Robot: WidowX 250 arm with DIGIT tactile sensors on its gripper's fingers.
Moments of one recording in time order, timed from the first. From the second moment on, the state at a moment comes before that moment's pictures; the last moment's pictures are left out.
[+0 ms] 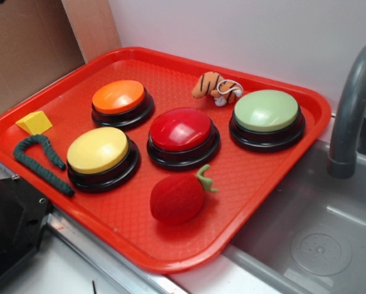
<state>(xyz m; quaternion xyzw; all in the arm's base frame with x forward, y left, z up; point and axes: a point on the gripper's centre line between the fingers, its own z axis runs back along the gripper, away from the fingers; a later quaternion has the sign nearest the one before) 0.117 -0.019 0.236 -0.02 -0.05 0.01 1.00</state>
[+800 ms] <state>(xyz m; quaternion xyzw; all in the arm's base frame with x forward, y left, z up) 0.191 0.048 0.155 0.03 -0.03 0.03 1.00</state>
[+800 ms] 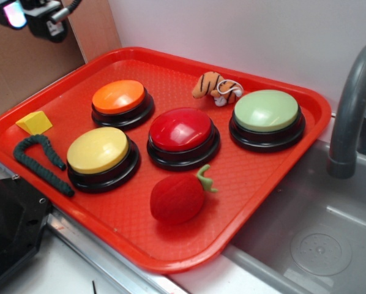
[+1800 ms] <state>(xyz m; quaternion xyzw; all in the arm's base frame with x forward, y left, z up) 0.245 0.043 0.051 0.03 -0.03 -0.09 1.00</state>
